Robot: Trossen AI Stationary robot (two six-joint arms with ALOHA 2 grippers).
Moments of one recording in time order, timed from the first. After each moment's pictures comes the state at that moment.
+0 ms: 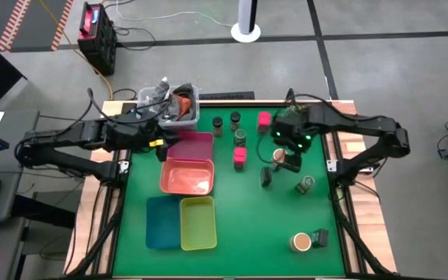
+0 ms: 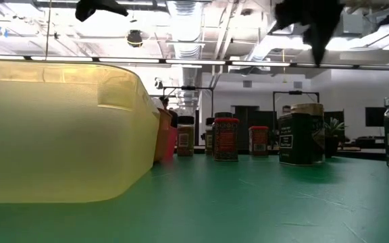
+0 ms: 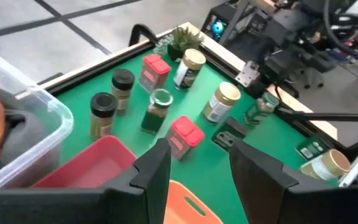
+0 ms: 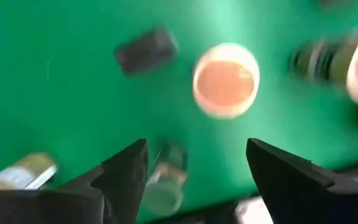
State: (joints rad) left arm 0.04 0.91 1.12 -0.62 -0.34 -0.56; right arm -0.15 1.40 1.43 -1.54 -0.04 0.26
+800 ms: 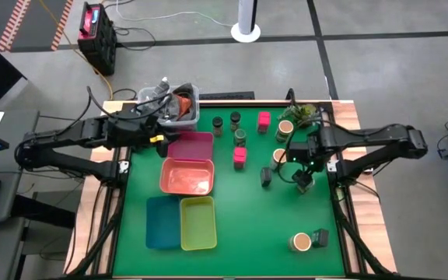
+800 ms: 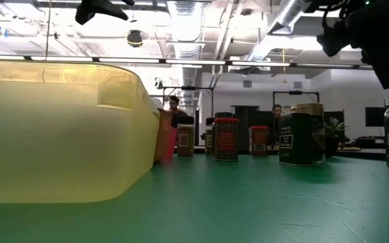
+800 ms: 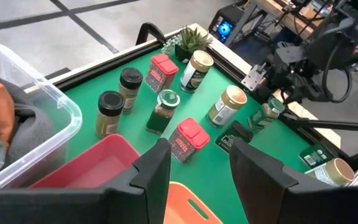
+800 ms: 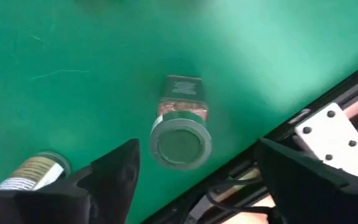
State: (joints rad) left arm 0.09 0.91 1.12 -0.63 -0.31 -0.58; right arm 0.01 1.20 1.04 -1.45 -0.08 0.77
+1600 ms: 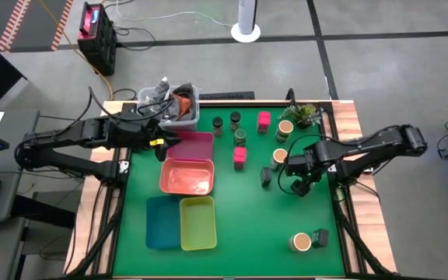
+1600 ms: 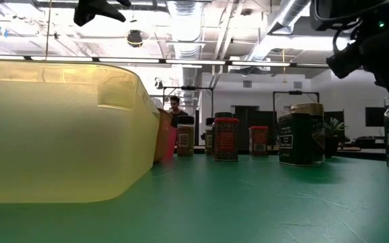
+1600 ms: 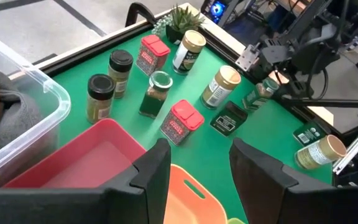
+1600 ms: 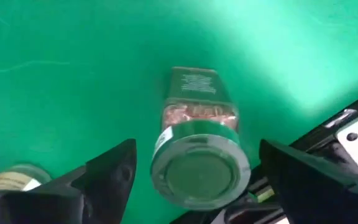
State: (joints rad) left arm 0.09 0.91 1.12 -0.67 -0.24 -0.57; right arm 0.11 1.20 0.84 -1.26 -0.10 0.88
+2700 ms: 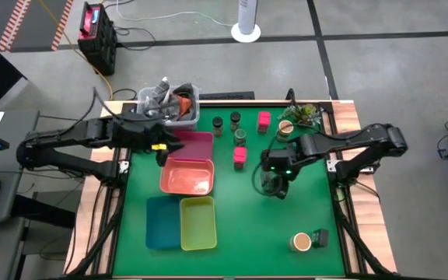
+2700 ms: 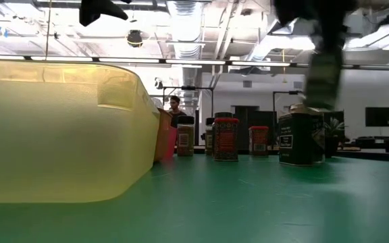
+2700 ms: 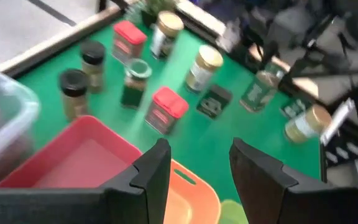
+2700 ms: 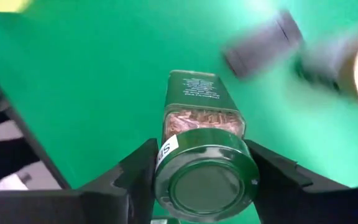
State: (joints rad) left arm 0.09 0.96 1.12 -0.65 -0.12 -0.48; right arm 0.13 1.49 1.39 -1.22 -0.13 0.61
